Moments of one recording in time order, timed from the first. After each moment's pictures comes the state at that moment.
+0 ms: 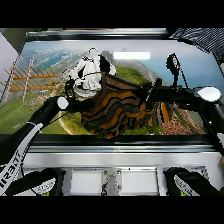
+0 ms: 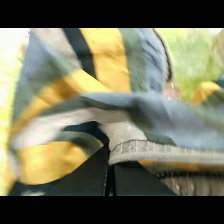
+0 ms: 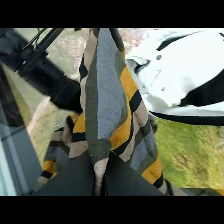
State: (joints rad) left arm -0.25 -1.30 0.90 1.18 -0.71 -1.79; right arm 0.08 -1.03 0.97 -0.30 1.07 0.29
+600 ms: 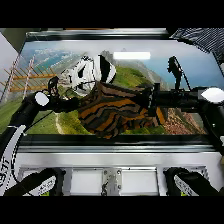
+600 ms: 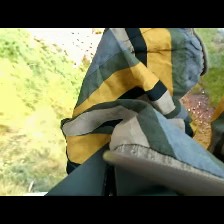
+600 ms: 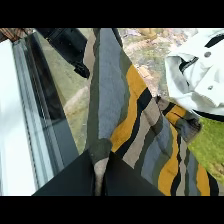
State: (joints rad) left arm -0.09 -1.21 0.91 1.18 -0.90 -1.66; right arm 0.08 -1.00 0.97 -0.30 1.20 0.34
